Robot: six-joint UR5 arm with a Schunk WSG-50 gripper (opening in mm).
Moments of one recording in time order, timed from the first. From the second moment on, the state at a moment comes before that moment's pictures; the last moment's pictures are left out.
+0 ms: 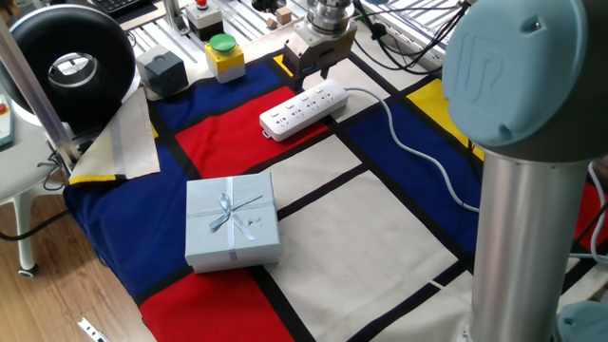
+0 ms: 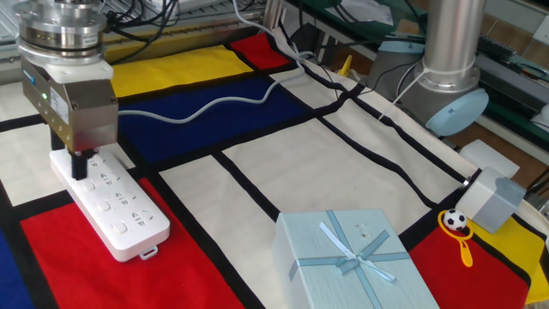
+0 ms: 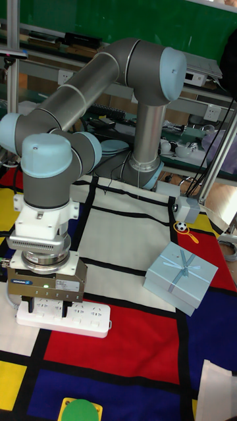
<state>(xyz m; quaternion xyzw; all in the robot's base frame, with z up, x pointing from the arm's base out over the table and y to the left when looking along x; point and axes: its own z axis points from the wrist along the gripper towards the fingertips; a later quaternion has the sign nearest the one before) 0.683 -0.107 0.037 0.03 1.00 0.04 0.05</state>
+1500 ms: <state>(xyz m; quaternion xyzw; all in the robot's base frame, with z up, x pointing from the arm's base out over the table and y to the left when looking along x) 0.689 -0.095 0.027 0.01 0.99 0.08 0.06</state>
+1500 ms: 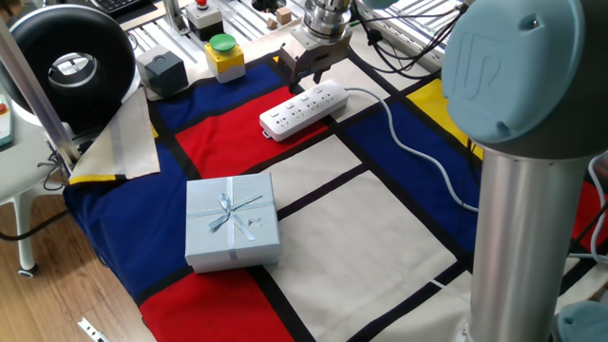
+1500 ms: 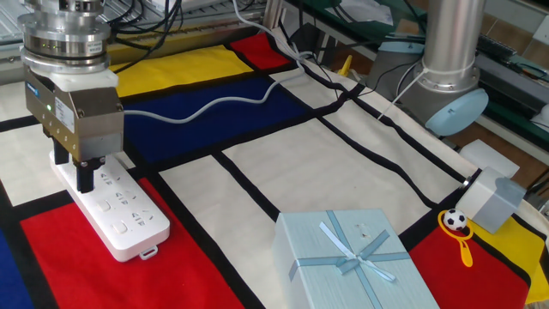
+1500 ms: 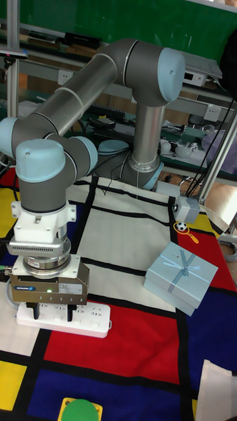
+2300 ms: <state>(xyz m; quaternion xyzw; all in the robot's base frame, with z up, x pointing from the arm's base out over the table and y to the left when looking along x) 0.680 -0.095 0.020 0.02 0.99 0.08 0.07</state>
